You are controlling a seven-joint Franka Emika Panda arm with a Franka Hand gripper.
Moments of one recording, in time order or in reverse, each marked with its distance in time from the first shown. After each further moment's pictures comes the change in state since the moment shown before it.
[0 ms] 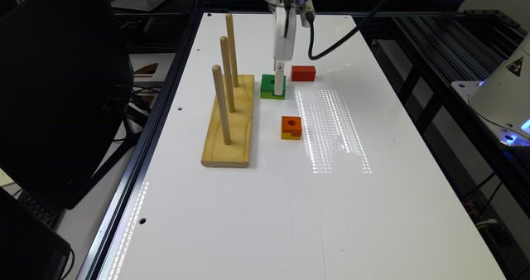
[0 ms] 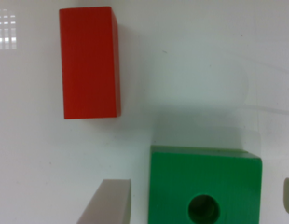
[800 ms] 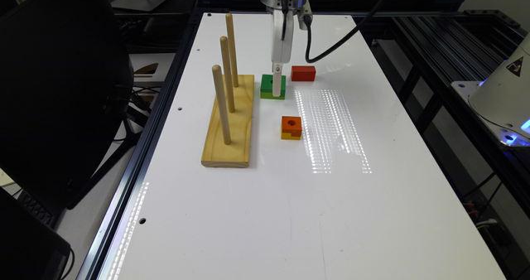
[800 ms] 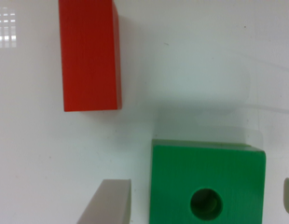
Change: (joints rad) arm -0.001 0.009 0.000 0.011 0.000 0.001 -0.001
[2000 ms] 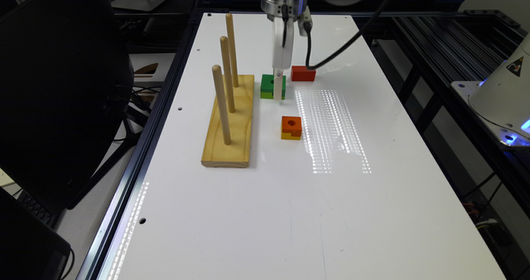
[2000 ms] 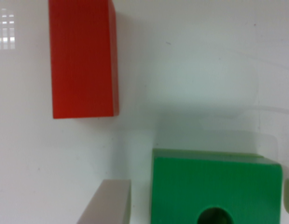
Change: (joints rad) arm 0.000 0.059 0.000 0.002 0.000 0.052 -0.001
